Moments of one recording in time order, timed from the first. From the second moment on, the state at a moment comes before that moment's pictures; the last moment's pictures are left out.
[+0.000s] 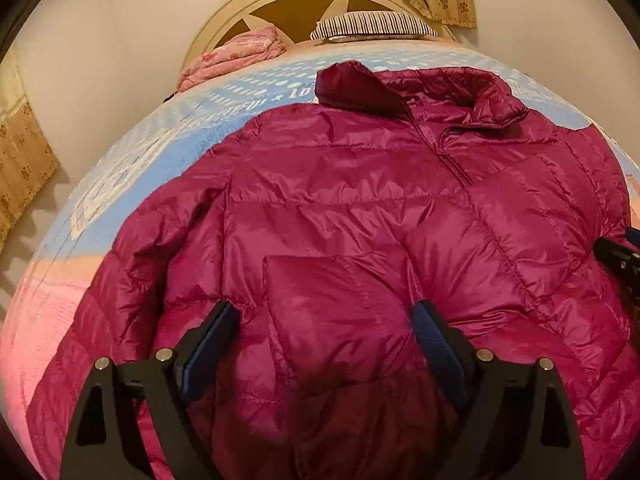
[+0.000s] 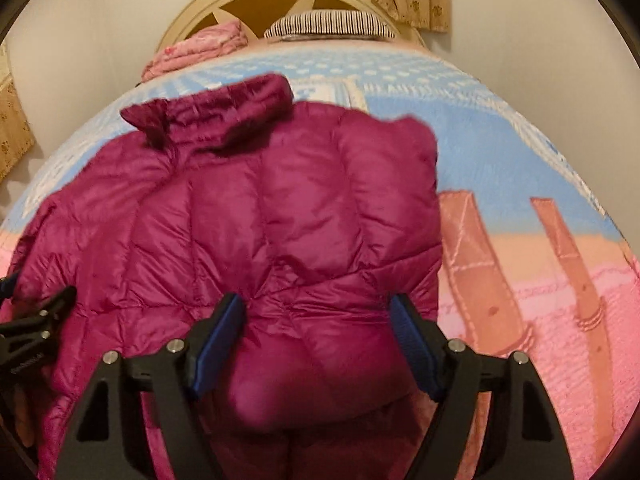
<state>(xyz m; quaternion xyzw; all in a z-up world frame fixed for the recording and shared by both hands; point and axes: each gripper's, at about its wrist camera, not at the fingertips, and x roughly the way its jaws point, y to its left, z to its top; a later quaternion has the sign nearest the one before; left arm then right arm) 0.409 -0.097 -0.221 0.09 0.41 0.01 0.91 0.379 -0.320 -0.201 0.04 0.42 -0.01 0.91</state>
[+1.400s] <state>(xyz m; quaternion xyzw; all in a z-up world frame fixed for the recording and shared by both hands) 0.413 -0.087 -0.224 0.04 0.43 -0.01 0.90 0.370 -0.247 -0.210 -0.03 0.43 0.01 0.90</state>
